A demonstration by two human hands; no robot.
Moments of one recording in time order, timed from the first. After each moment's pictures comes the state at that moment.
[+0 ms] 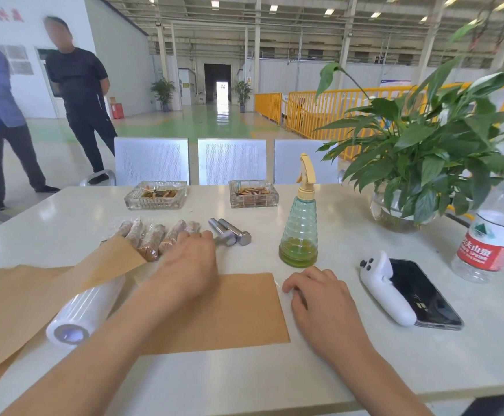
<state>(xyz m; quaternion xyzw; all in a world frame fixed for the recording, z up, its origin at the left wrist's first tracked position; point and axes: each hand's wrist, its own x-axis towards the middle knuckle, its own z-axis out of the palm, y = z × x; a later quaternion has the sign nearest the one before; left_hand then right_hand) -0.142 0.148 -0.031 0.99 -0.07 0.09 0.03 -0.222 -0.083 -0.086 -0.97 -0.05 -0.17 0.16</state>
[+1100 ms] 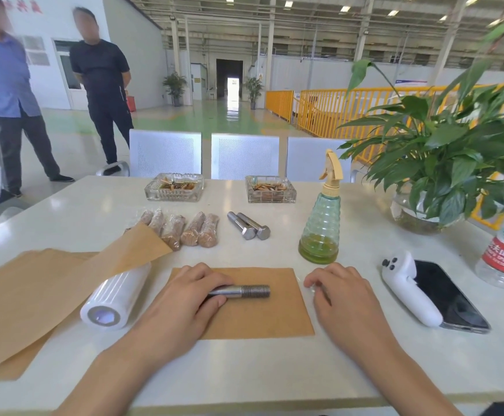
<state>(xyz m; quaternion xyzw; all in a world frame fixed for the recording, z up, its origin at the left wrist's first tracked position) -0.210 0.215 -0.093 0.91 -0.28 0.17 0.25 -0.221 -0.083 -0.091 -0.97 -0.05 -0.19 0.17</state>
